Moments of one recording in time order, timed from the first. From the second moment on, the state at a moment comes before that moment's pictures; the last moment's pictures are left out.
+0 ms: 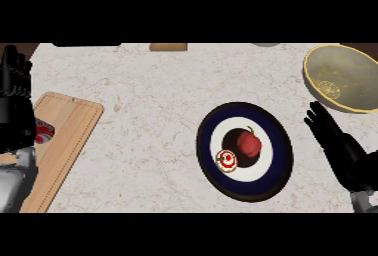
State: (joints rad) left arm -0.26 0.45 -0.03 -1.56 0.05 0.45 -0.07; right arm -0.03 -0.58 0.26 -1.59 -0.48 -0.18 0.02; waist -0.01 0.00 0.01
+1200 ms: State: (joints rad) left arm -0.11 0.45 -0.06 -1.52 0.17 0.28 0.08; right arm 0.34 -0.45 0.36 -1.71 0.52 -1.06 0.32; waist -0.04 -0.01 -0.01
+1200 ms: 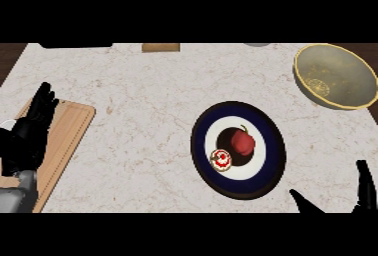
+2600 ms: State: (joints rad) left arm -0.17 0.44 -0.07 -1.51 0.17 0.23 0.10; right arm -0.06 -0.17 0.33 -1.93 0.90 0.05 1.16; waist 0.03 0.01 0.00
